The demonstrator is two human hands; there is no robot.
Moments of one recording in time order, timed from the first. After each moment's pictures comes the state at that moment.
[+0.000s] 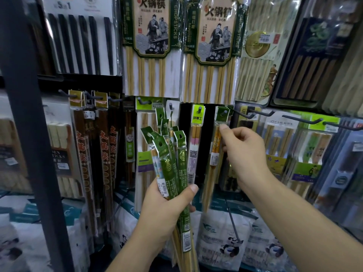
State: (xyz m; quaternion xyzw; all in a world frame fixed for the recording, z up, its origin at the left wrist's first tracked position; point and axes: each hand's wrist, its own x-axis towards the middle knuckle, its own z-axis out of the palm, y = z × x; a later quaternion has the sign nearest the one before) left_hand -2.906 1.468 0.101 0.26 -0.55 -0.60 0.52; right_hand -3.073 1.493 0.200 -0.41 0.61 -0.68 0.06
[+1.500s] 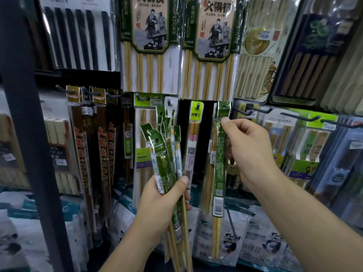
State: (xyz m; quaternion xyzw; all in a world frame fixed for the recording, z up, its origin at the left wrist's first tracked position) left_hand -2.905 1.469 0.100 0.22 -0.53 -0.64 0.51; right_hand -3.067 1.512 0.215 -0.43 0.57 -0.69 0.10
